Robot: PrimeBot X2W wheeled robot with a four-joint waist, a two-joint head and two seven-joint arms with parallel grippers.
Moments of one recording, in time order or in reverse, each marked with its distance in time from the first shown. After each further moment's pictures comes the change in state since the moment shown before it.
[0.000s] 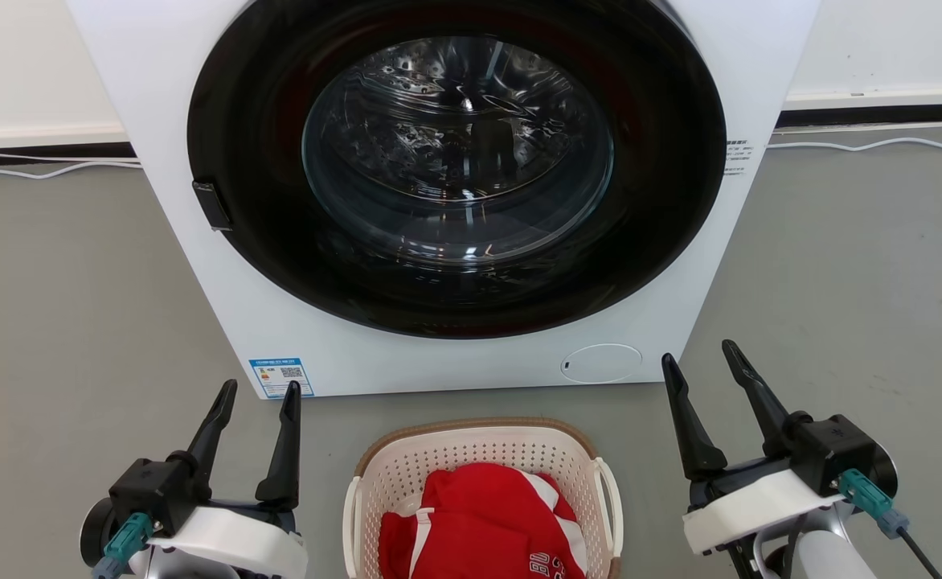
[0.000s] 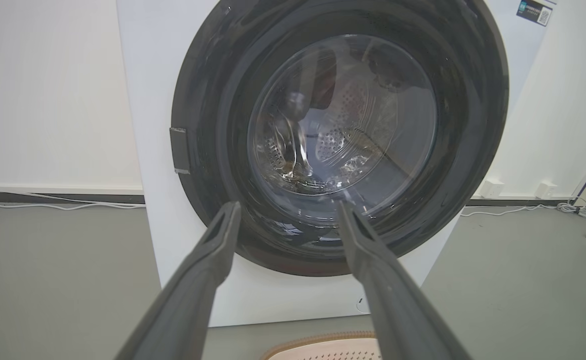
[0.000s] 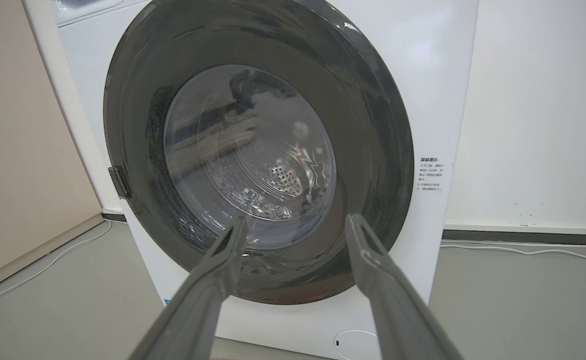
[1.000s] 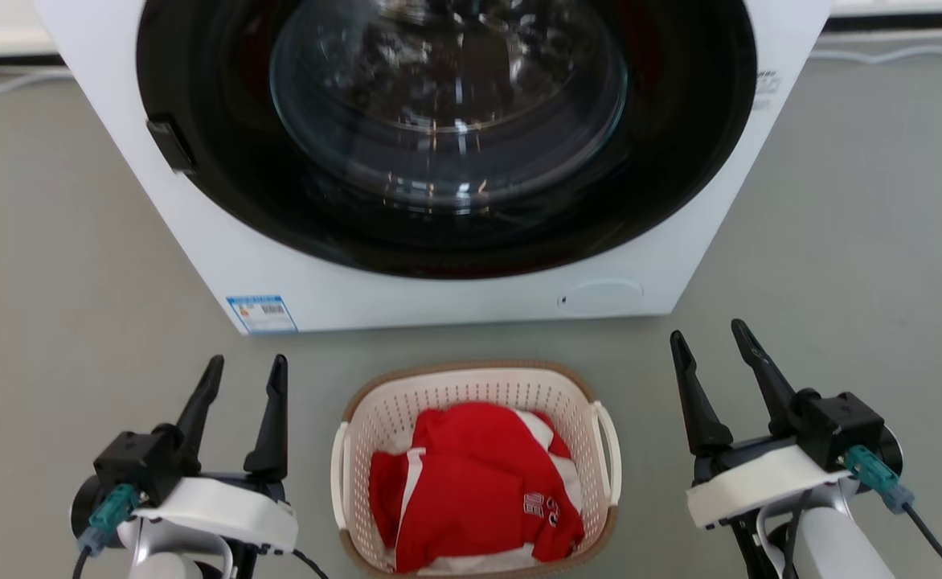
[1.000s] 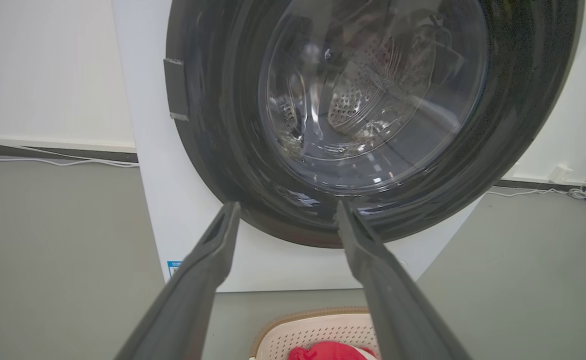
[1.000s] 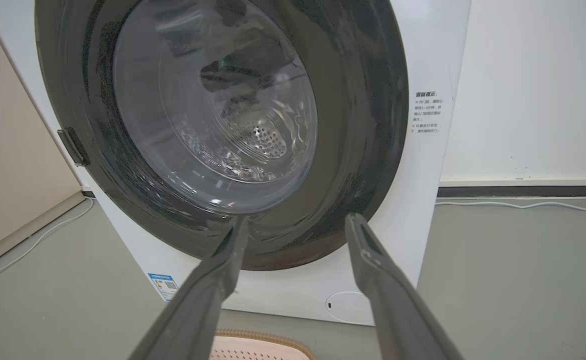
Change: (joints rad) left arm -0.055 -0.006 0.022 0.041 -0.023 0.000 0.000; right arm -0.038 0.012 -0.031 0.033 0.001 0.000 0.000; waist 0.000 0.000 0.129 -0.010
